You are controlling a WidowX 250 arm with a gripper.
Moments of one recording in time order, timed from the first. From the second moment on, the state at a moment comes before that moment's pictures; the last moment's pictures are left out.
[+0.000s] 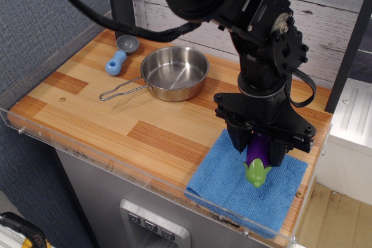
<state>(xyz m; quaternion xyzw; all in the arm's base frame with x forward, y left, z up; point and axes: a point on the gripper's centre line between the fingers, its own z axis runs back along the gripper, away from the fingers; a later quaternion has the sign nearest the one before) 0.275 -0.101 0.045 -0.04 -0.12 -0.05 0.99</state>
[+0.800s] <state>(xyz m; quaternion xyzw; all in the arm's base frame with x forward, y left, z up) 0.263 -0.092 0.043 -0.03 -0.09 -0.05 0.99</state>
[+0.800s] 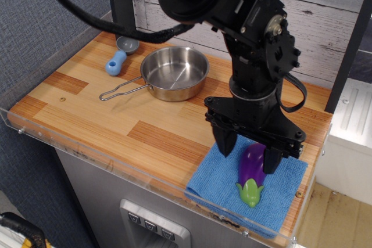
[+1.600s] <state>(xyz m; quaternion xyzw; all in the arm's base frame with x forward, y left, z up) 0.318 -0.043 0.094 -0.04 -0.14 0.00 0.99</state>
